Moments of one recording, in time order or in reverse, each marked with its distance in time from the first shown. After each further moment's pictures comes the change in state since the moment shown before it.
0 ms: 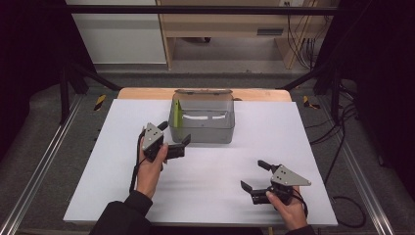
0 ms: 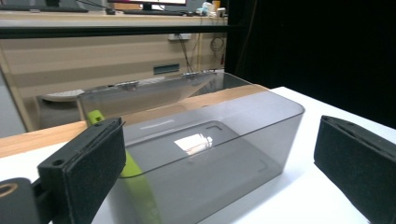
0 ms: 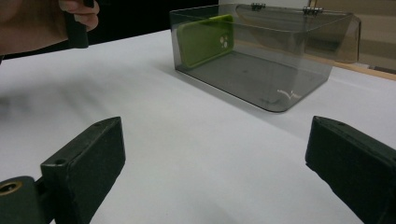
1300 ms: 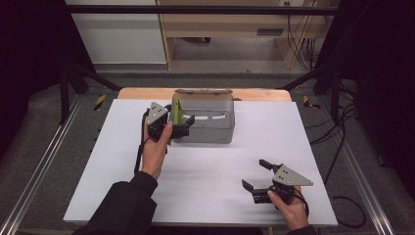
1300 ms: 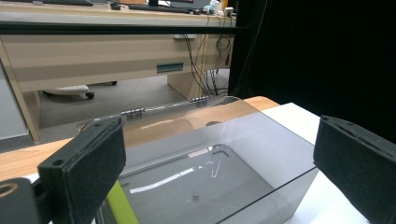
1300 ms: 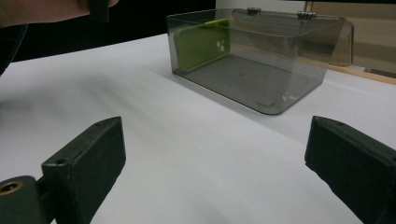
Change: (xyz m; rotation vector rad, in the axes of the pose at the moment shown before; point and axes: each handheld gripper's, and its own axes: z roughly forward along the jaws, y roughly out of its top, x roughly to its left) left arm 0.015 0.042 0.035 0.029 0.029 -0.048; right arm -0.003 0.001 -0.003 -0.014 -0.006 0.001
